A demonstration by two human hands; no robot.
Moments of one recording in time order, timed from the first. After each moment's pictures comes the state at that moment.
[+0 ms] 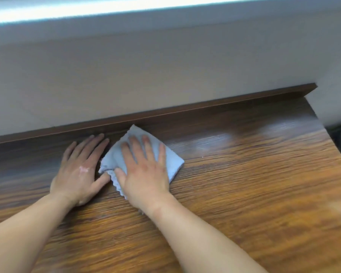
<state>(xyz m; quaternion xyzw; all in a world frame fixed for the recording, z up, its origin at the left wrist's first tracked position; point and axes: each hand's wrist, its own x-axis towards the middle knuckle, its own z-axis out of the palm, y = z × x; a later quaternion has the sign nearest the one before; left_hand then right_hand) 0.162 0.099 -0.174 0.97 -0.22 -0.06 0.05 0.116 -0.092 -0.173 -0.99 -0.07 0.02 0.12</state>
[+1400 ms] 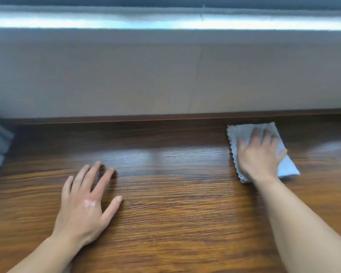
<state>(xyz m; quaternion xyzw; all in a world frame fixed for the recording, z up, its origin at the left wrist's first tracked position) 0.042 0.378 -0.153 0.99 -0.06 -0.09 0.06 0.142 -0.052 -0.176 -0.97 0.25 -0.01 0.07</state>
